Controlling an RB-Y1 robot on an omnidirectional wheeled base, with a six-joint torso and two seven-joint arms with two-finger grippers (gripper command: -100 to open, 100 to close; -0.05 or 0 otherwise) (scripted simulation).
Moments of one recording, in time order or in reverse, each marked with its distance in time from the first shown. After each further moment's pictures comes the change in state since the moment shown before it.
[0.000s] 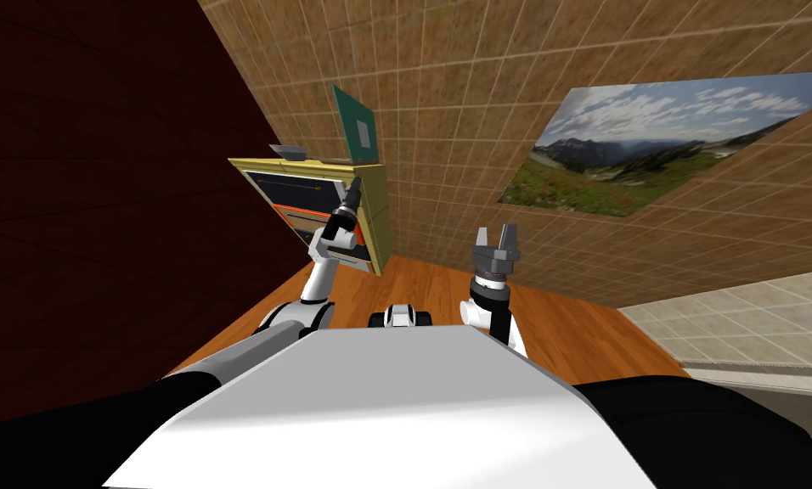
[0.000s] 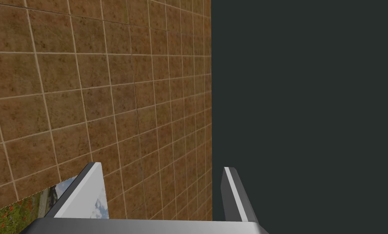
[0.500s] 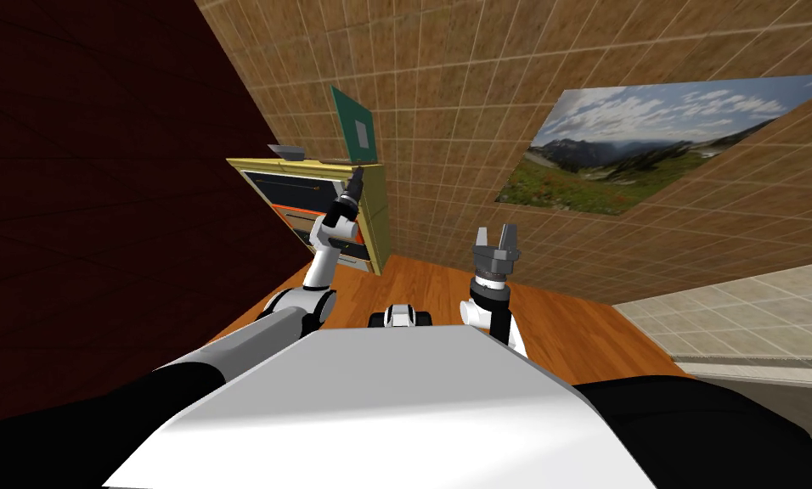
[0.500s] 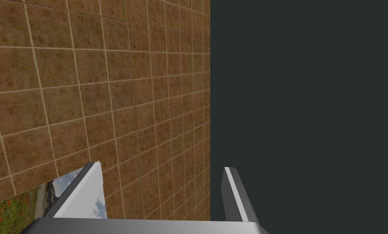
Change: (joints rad) left arm -0.138 0.022 0.000 0.084 0.003 0.066 -0.010; right arm 0.000 0.000 0.000 0.000 0.000 0.000 0.000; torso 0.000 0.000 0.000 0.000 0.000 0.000
